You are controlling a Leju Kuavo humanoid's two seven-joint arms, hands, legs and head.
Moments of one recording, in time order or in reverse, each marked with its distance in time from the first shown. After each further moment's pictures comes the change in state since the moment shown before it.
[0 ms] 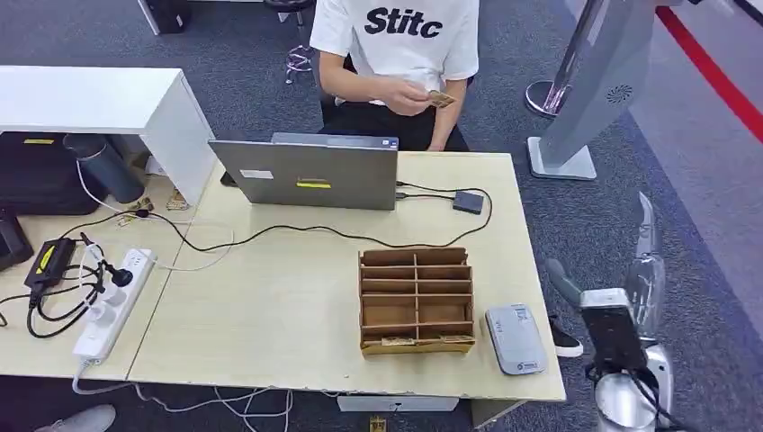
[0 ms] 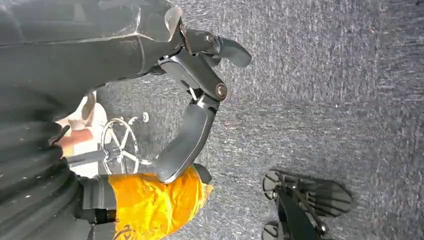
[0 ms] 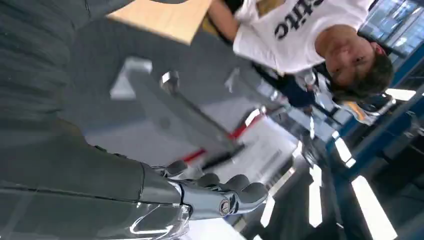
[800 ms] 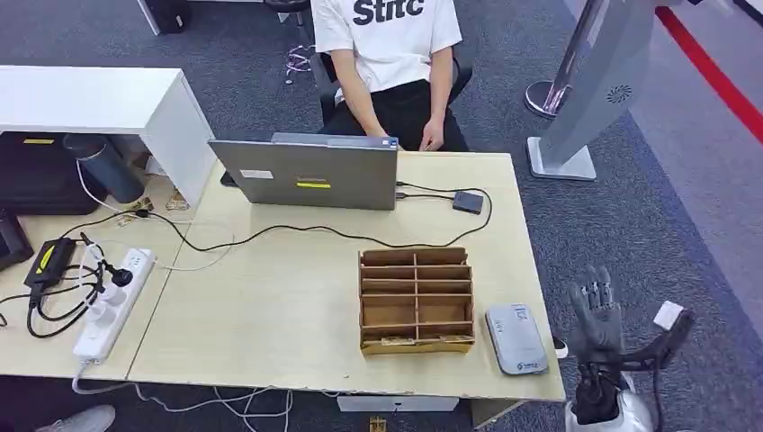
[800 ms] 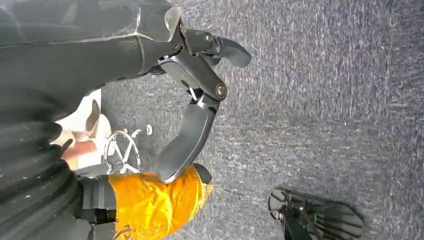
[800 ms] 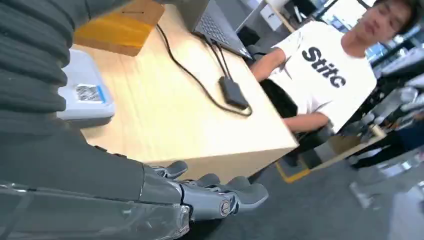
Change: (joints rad) left arm -0.002 0.140 -0.034 0.215 0.018 0.107 -0.008; right arm -0.146 -0.024 -0.247 0.582 -1.046 0.490 0.287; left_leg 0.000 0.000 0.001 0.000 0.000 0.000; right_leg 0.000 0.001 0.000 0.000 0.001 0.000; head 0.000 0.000
